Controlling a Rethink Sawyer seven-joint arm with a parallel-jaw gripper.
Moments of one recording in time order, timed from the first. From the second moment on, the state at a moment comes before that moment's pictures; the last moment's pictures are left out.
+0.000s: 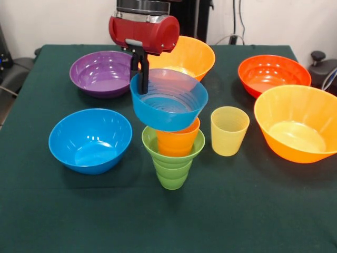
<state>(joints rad) -0.37 -0.72 0.06 1.70 0.10 0.19 2.03</state>
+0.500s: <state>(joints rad) -0.41 -0.72 0.10 1.70 0.10 0.17 2.03</state>
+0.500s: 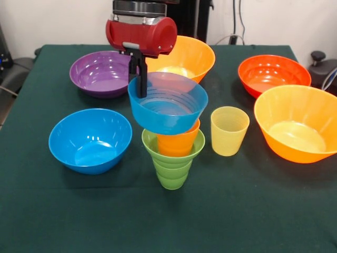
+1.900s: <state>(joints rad) -0.43 -0.72 0.15 1.78 0.10 0.12 2.03</state>
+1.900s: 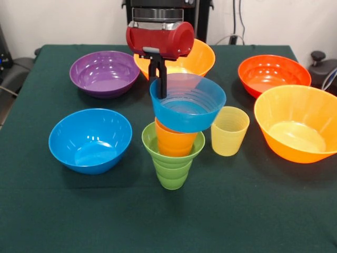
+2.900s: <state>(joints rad) -0.43 -0.72 0.16 1.79 0.06 0.12 2.03</state>
